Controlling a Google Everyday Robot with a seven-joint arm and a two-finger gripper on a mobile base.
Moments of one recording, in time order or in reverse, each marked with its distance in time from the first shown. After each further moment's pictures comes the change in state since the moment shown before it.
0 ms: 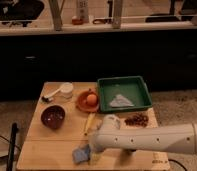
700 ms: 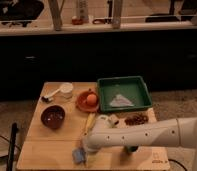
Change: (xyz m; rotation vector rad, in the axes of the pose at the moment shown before) arm -0.016 0.007 0.025 -0.061 -0.009 -0.073
